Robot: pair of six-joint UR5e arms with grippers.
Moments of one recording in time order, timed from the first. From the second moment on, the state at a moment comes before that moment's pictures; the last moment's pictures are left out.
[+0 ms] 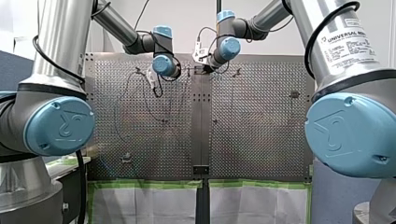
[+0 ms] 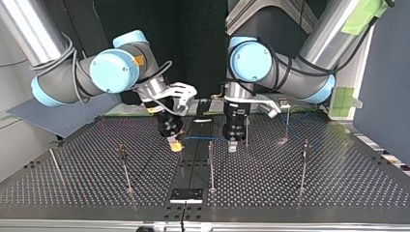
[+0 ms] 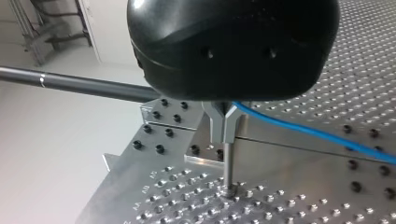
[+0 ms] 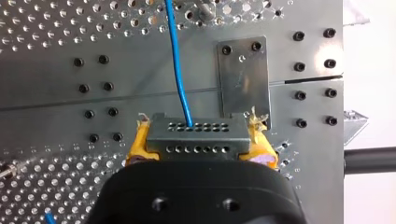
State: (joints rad) left arm -0.35 -1.74 -1.66 -2.75 -1.83 -1.81; right arm 2.25 -1.18 1.23 0.03 1.53 1.72
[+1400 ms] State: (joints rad) left arm -0.28 -1.94 -1.46 -2.79 -1.78 -1.79; right arm 2.13 -1.09 1.15 0.02 1.45 1.74
